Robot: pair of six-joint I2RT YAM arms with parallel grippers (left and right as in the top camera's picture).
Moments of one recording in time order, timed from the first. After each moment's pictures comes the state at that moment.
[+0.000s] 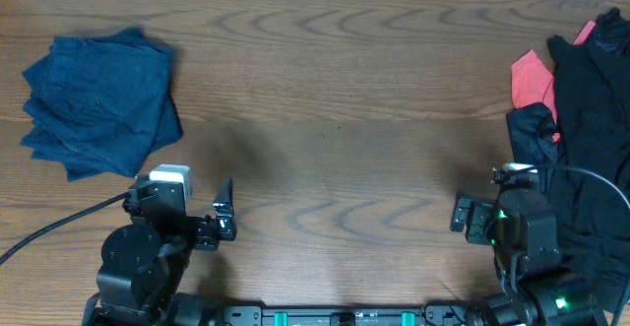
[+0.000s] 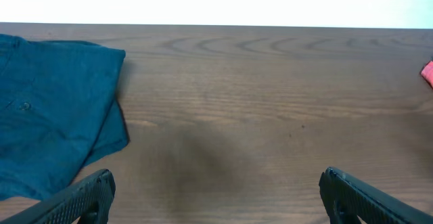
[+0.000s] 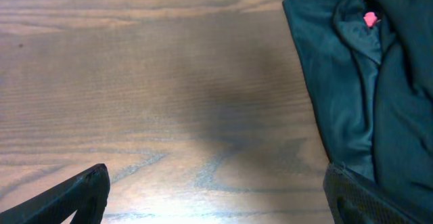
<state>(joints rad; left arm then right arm) -0.24 0.40 0.76 -0.79 -0.06 -0.15 0.24 0.55 0.58 -0.85 0.24 0.28</state>
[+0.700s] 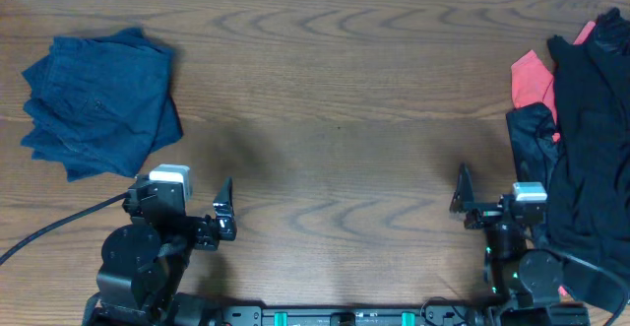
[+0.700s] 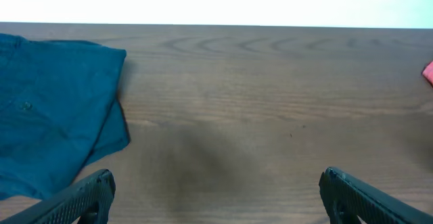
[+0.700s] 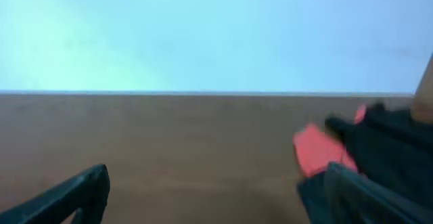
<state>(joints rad) -0.24 0.40 0.76 -0.79 -0.06 -0.15 0.10 0.01 0.04 -0.01 0.07 0.03</state>
